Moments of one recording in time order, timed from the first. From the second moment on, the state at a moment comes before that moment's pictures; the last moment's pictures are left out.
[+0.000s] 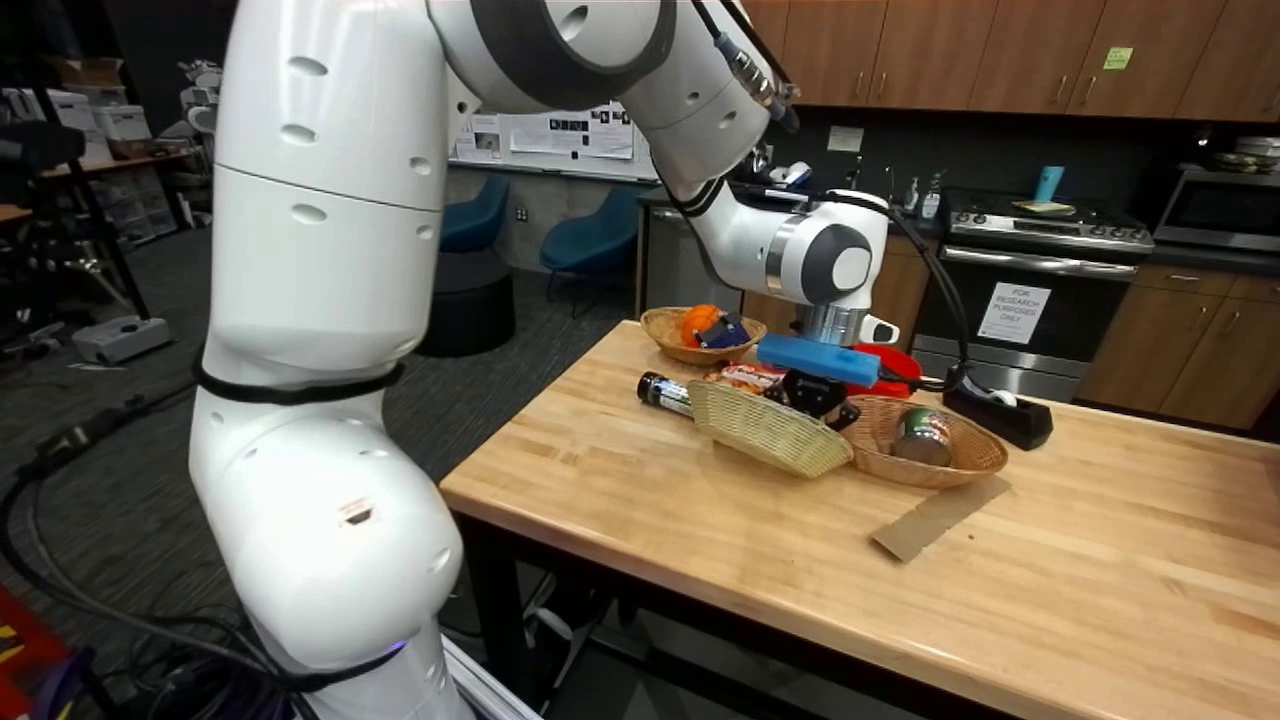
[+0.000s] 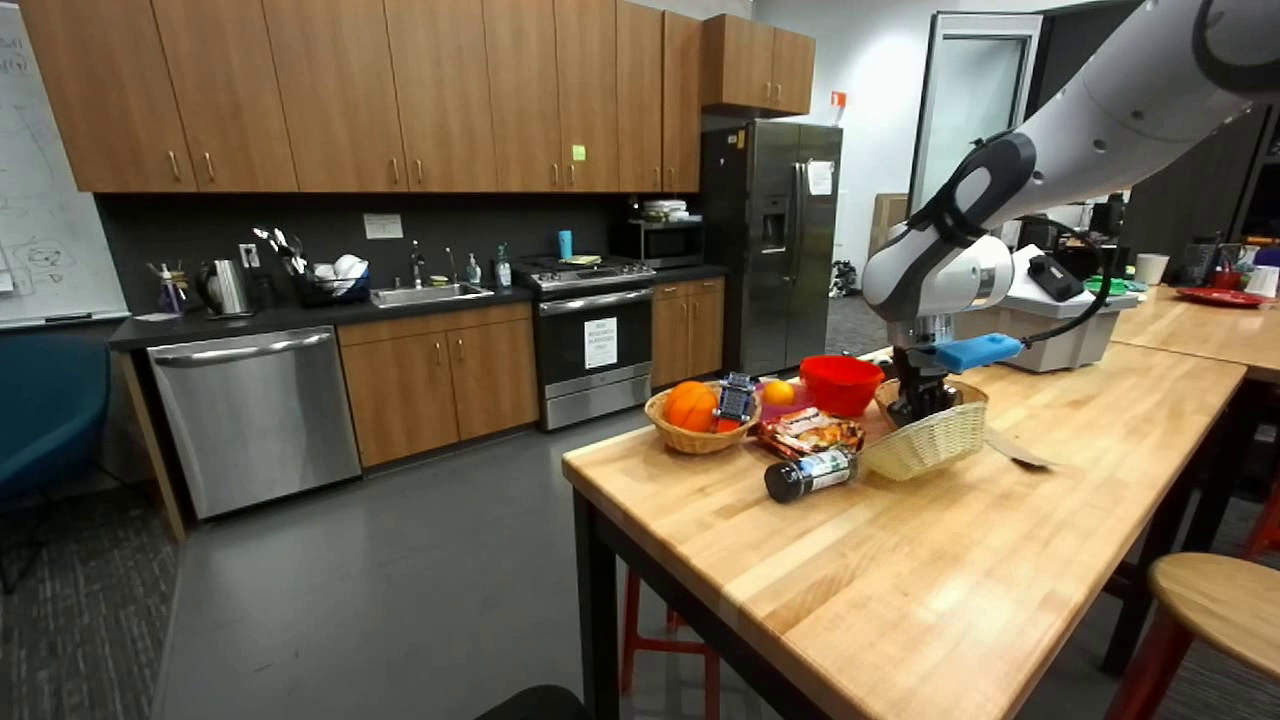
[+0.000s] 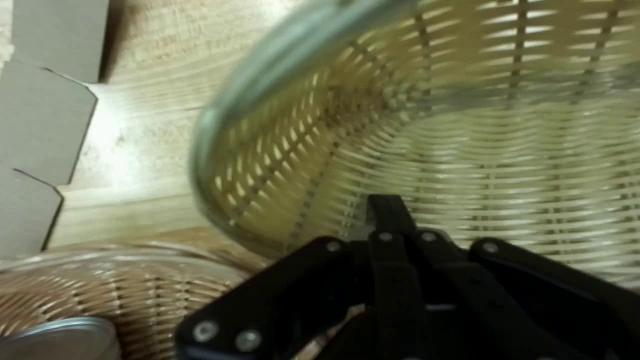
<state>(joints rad) -0.20 0.29 -0.14 -2.02 -0.06 2.17 -0.32</state>
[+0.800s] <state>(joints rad) -0.18 0.31 -0.11 -1.99 -0.05 2.20 -0.18</state>
